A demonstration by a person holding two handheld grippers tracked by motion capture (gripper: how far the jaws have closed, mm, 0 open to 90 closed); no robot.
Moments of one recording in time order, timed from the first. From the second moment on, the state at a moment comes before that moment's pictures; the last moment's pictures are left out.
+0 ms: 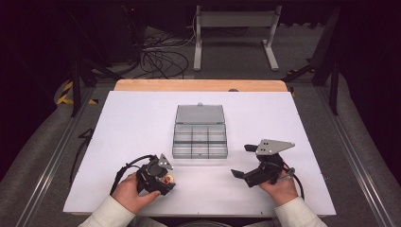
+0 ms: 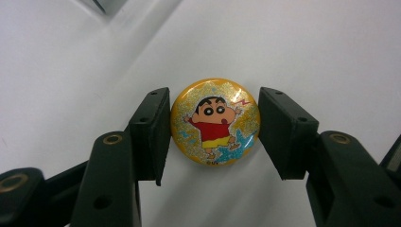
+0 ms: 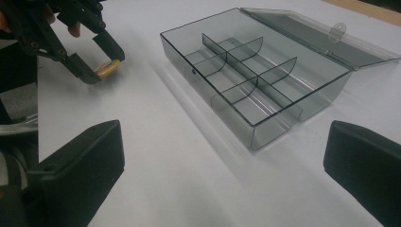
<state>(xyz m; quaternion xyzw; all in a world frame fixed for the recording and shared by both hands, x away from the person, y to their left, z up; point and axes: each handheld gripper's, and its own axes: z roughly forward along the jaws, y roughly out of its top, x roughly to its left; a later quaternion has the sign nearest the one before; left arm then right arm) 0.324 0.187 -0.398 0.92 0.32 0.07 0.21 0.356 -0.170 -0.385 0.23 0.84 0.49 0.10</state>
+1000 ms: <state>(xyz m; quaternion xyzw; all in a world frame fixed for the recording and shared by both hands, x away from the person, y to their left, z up) 0.325 0.198 -0.376 0.89 0.33 0.11 0.31 0.356 -0.171 -0.385 0.24 0.83 0.49 0.11</state>
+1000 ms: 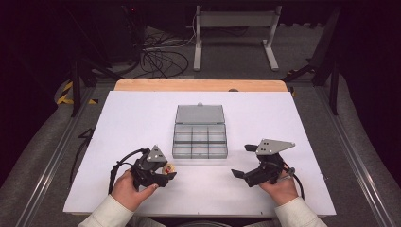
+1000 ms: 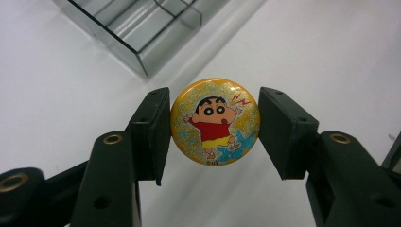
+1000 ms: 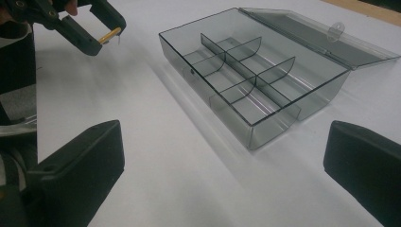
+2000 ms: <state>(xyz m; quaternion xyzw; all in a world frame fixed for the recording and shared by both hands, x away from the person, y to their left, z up) 0.355 0.195 -0.356 0.85 0.35 0.13 0.37 0.356 -0.173 -0.384 0.24 0.83 0.49 0.11</state>
